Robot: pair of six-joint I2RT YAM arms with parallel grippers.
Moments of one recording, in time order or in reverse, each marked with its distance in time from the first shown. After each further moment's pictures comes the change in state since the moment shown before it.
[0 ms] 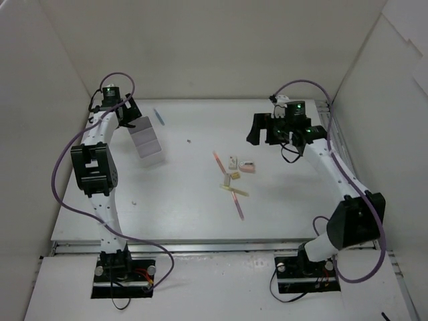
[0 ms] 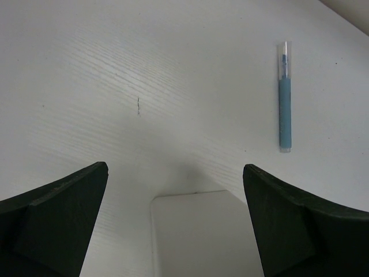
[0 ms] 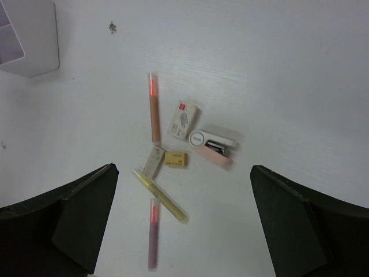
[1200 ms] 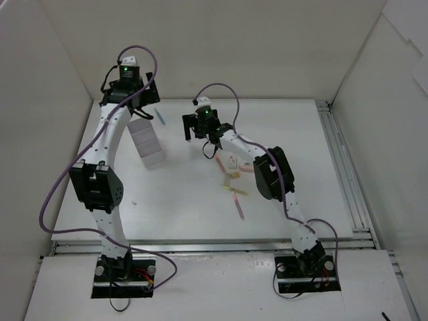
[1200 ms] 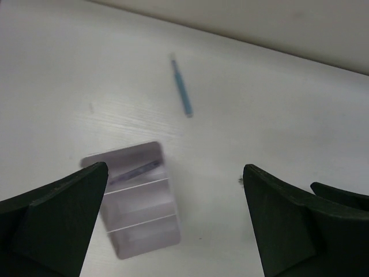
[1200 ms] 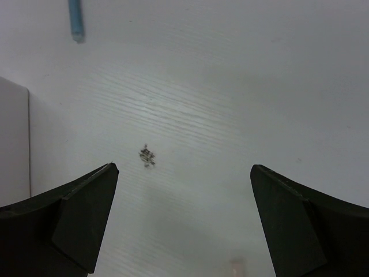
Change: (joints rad) left arm -0.194 -0.294 0.048 -0.189 -0.161 0.091; right arm 0.454 1.051 0.865 0.296 0.468 0.087
